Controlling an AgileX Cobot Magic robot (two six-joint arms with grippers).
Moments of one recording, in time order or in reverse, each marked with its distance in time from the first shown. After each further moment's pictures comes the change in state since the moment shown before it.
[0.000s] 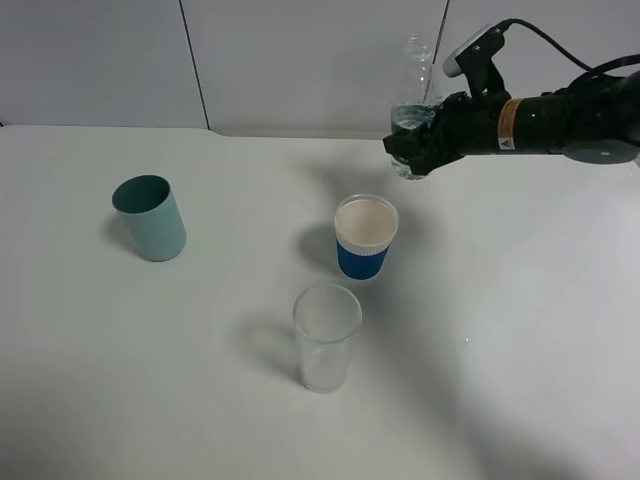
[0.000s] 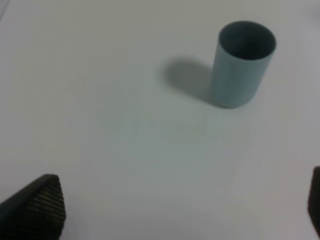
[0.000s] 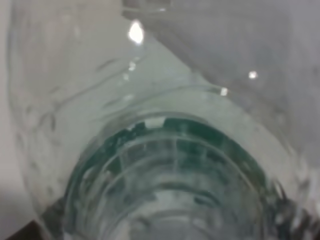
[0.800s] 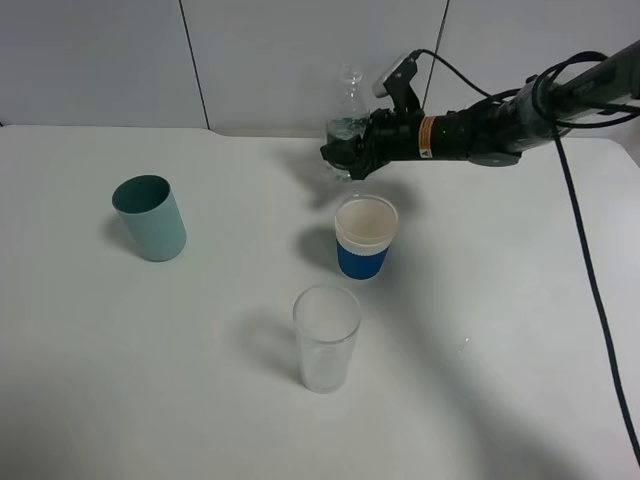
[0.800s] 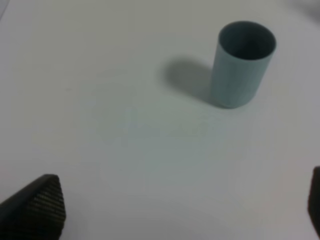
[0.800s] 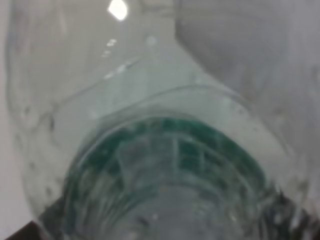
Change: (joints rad) left arm 0.000 0.000 0.000 0.000 0.000 0.000; right arm 0.090 0.430 -0.452 -0.059 -0.177 0.063
